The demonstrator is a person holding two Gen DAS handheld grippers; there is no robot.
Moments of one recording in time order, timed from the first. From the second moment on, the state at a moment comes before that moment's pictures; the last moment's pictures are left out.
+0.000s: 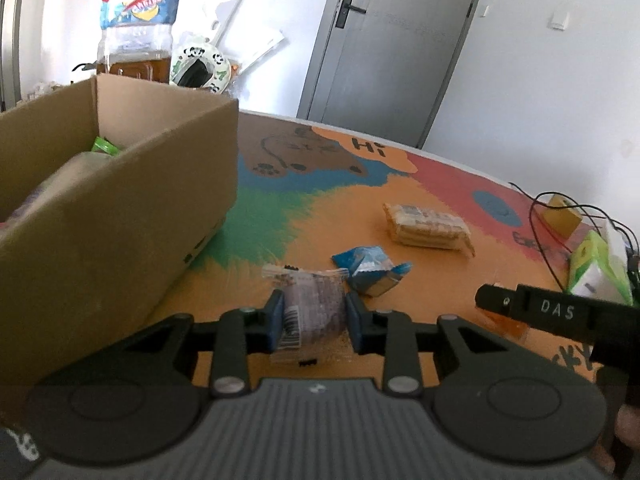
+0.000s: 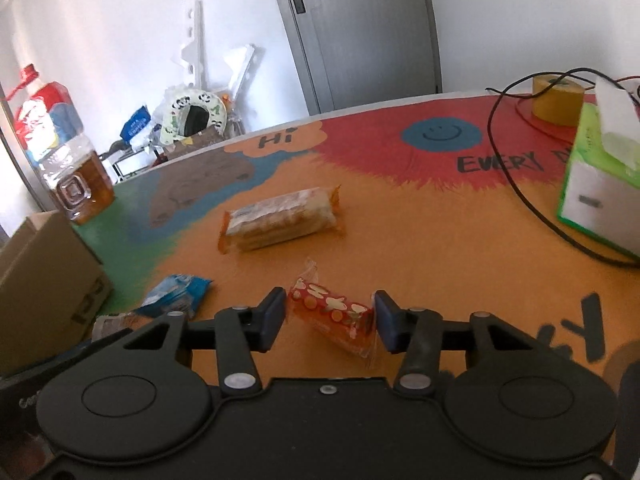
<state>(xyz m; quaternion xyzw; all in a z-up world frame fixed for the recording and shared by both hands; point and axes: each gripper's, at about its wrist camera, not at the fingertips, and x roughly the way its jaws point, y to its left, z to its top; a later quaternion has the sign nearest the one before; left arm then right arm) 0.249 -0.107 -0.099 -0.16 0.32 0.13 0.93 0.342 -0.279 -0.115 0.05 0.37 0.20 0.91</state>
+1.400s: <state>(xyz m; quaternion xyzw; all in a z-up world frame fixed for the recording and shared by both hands) 0.128 -0.067 -0.003 -0.17 0.20 0.16 0.95 0.225 -0.217 -0.035 0.03 0.27 0.33 0.90</state>
